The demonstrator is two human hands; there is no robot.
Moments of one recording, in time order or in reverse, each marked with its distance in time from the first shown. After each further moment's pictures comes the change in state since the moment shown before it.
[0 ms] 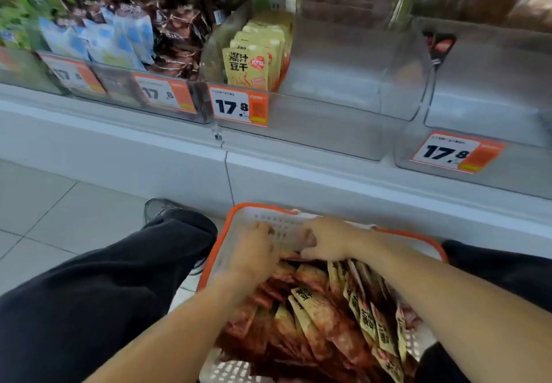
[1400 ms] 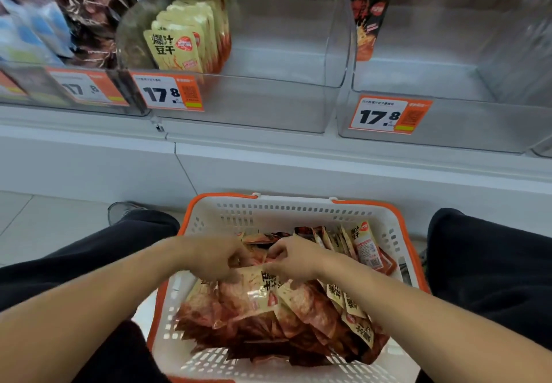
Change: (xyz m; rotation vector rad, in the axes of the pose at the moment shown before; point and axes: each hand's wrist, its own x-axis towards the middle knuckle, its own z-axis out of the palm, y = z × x) left_hand -0.010 0.038 -0.048 0.334 -0.888 0.244; right_hand -0.045 0.013 0.064 0.625 -0.088 0.202
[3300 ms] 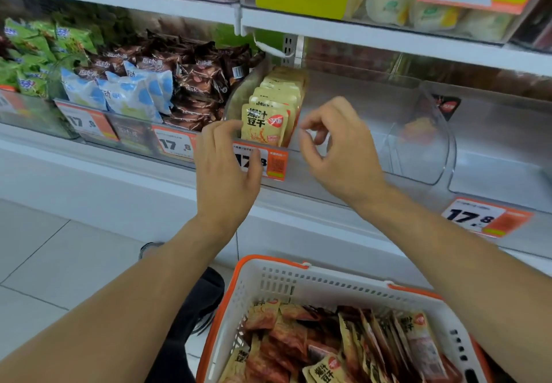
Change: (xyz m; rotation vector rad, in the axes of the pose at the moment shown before) left_hand -0.049 -0.051 -0.141 -0.126 1.922 0.121; right_hand 0.012 -0.218 -0.129 -0.366 1.216 -1.097
